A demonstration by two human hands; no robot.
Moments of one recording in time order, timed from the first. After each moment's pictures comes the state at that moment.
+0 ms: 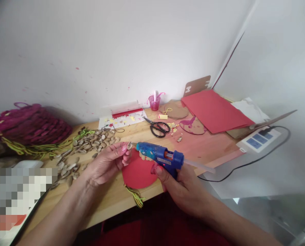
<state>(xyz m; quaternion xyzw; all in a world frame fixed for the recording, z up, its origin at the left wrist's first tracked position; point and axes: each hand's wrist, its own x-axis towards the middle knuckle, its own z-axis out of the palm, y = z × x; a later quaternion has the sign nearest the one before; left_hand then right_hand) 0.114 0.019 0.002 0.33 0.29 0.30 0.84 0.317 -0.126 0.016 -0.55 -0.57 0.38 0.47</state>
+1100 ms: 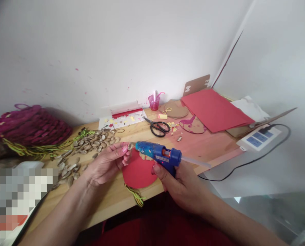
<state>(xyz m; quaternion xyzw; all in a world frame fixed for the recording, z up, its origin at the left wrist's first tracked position) 0.114 0.018 0.000 0.34 0.30 0.31 0.84 0.318 -0.124 0.012 -0.57 -0.59 0.35 0.44</state>
